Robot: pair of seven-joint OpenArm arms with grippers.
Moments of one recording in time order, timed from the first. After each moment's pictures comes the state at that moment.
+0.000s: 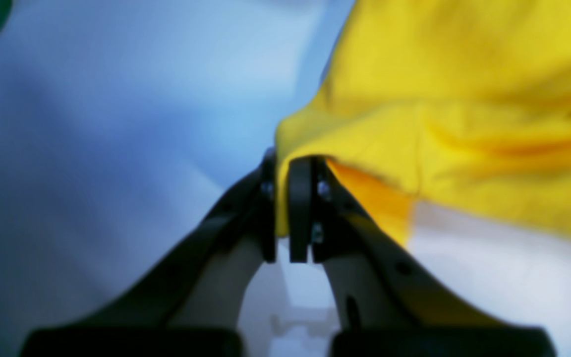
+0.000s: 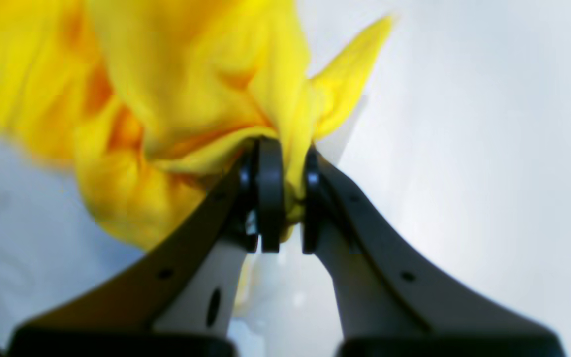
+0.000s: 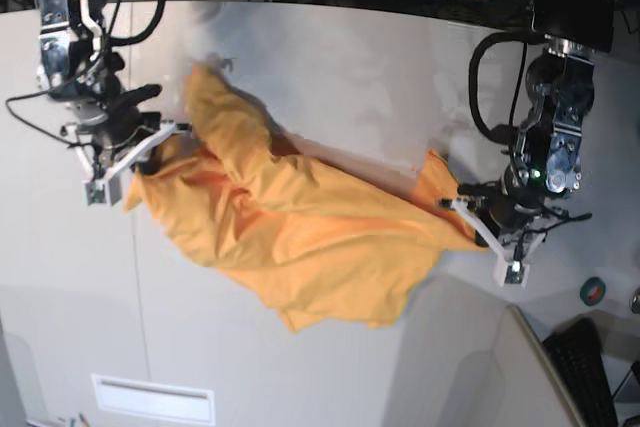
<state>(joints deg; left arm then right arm) -4.2 -24.9 8.7 87.9 -17.5 5.3 43.6 -14.4 10.0 0.9 97.8 18.8 0.0 -41.3</state>
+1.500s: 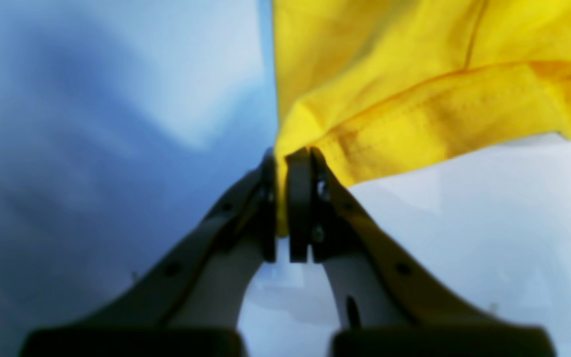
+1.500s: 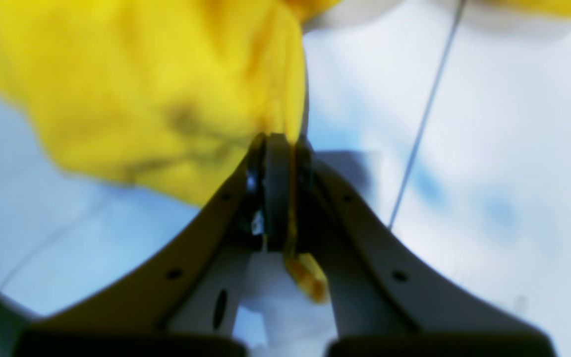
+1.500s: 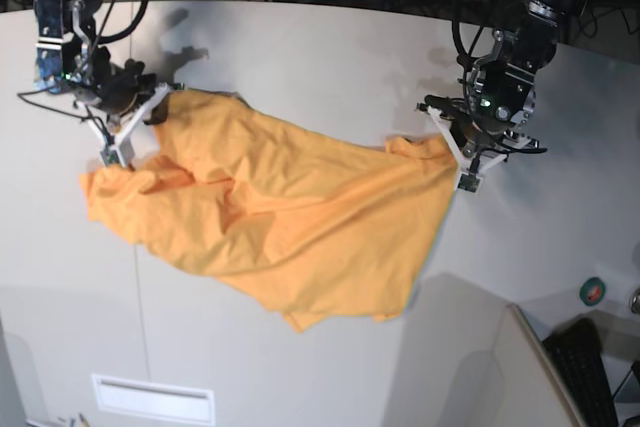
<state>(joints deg) 4.7 -23.4 16.6 78.3 -7.3 5.6 40.9 -13.8 8.7 8.4 80.3 18.3 20.4 -42.3</state>
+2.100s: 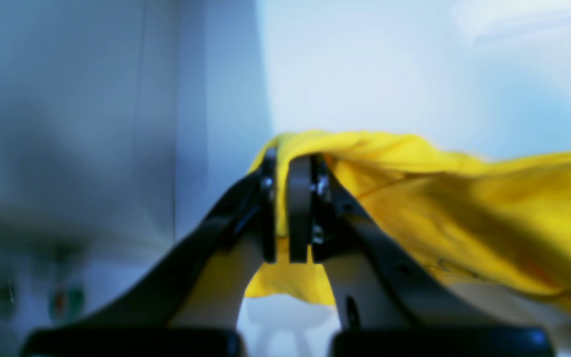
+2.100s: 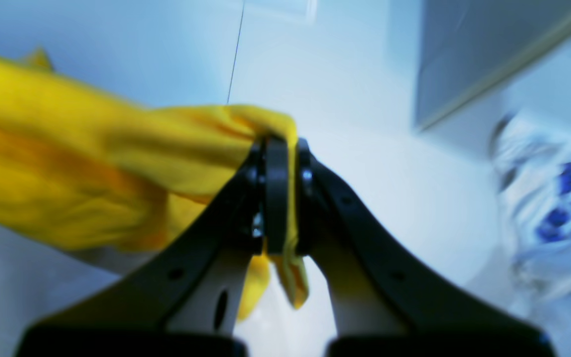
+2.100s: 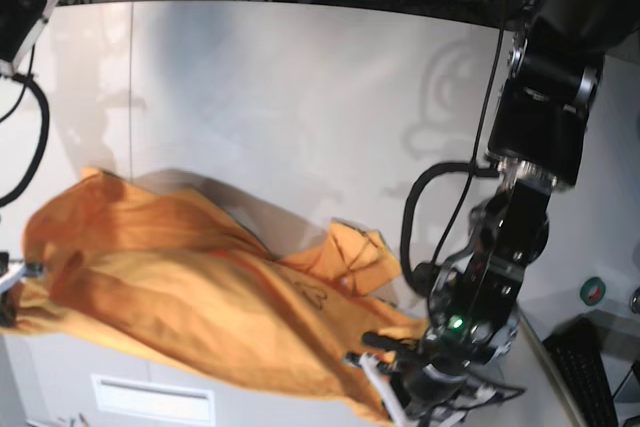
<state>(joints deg) -32.4 -14.6 25.1 86.0 -7.2 5.8 48.3 10.6 17.4 23.8 108.9 18.4 21.0 -65.7</state>
